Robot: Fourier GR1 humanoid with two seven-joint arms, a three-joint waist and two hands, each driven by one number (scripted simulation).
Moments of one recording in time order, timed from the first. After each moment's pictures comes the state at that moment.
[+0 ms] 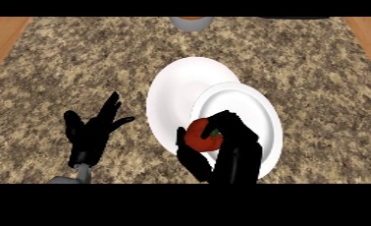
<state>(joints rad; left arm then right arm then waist) -0.01 0.19 -0.20 -1.45 0.23 0.14 0.20 -0.15 -0.01 0.77 -1.74 1.51 -0.68 1.05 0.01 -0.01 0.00</state>
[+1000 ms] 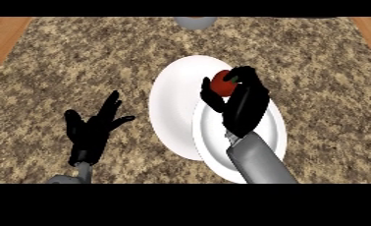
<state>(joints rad) -0.02 0.19 -0.19 -1.45 0.22 0.13 0.19 -0.44 -0.01 0.47 -1.30 1.50 -0.81 1.16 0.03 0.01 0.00</state>
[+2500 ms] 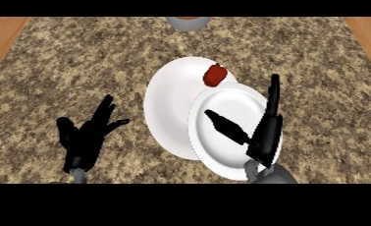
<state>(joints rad) 0.03 0.17 -0.15 -1.46 0.19 0.12 0.16 -0.18 -0.12 0.53 -1.52 0.41 -1.11 0.37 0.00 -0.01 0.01</state>
